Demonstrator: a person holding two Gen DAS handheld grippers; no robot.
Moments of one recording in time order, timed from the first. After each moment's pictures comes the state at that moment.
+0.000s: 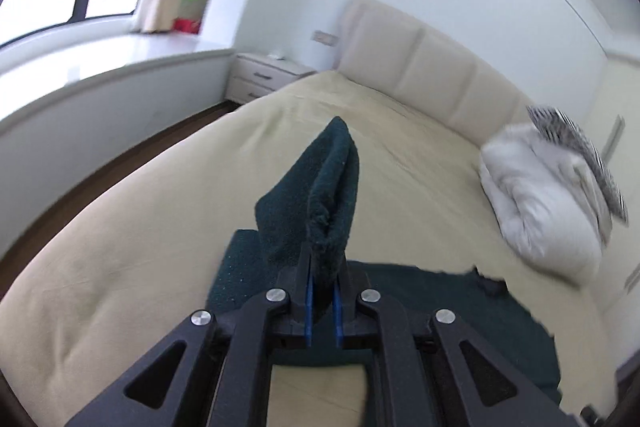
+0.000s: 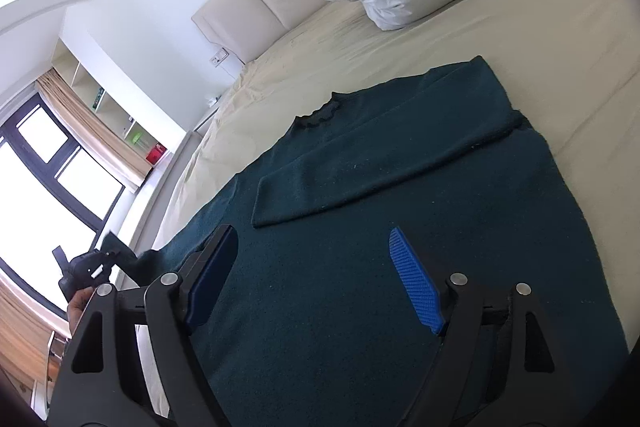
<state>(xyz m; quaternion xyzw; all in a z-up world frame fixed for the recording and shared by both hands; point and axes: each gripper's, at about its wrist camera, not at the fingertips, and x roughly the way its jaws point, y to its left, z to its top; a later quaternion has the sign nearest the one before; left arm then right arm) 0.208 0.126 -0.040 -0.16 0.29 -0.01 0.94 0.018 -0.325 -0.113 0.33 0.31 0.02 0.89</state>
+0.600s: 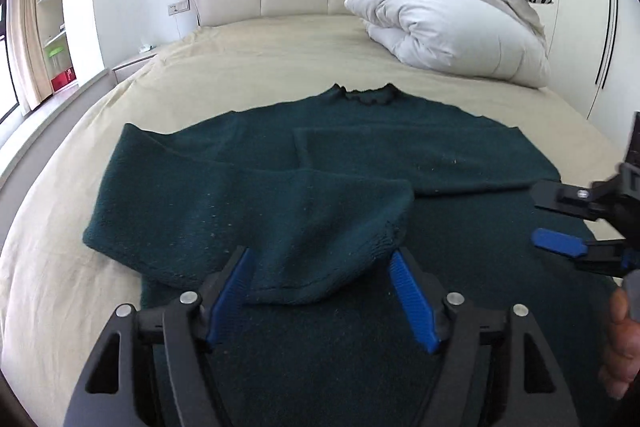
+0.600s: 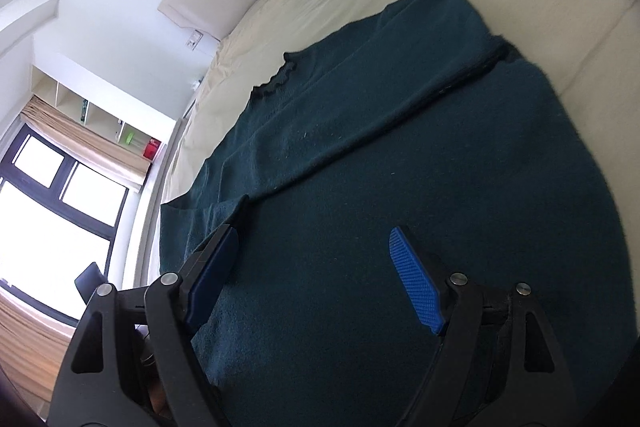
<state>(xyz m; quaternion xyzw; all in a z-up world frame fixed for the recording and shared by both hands) 0.137 -0.054 -0.124 0.04 0.37 -0.15 0.92 0.061 -0.359 -0.175 0.40 0.38 0.04 0.83</state>
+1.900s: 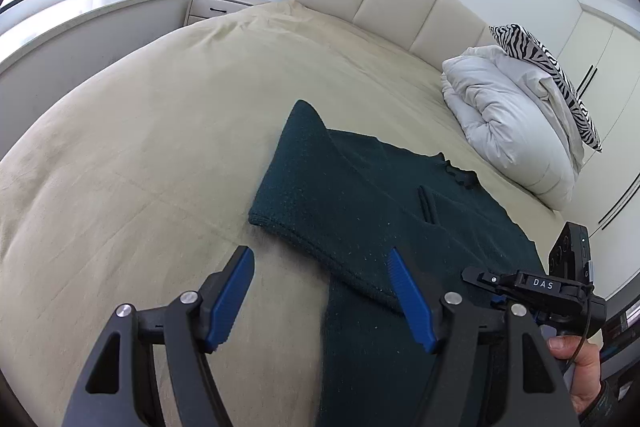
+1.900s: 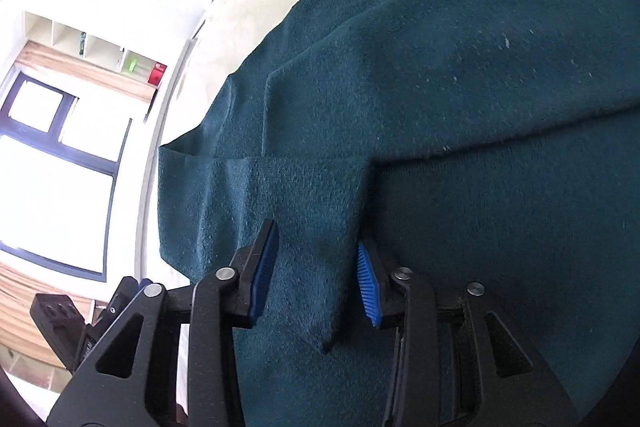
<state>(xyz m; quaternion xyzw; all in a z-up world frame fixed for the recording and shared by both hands) 0.155 0.112 -0.118 -0.18 0.39 -0.08 0.90 0.184 -0.238 -0.199 0.35 0.49 0.12 0.79</state>
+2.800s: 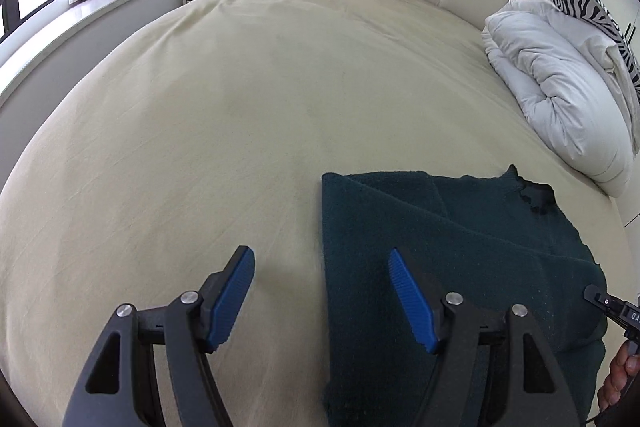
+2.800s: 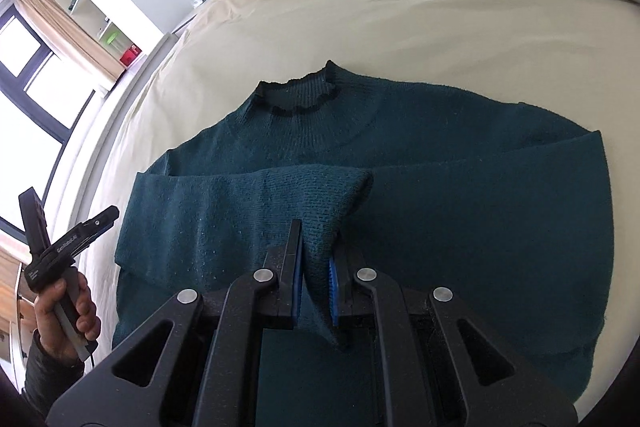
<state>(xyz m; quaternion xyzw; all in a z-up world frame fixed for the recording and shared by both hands) 0.318 0.063 -0.144 -0.10 0.46 -0.04 0.88 0.235 -0.352 -0.134 0.21 0.48 0.07 0.85</state>
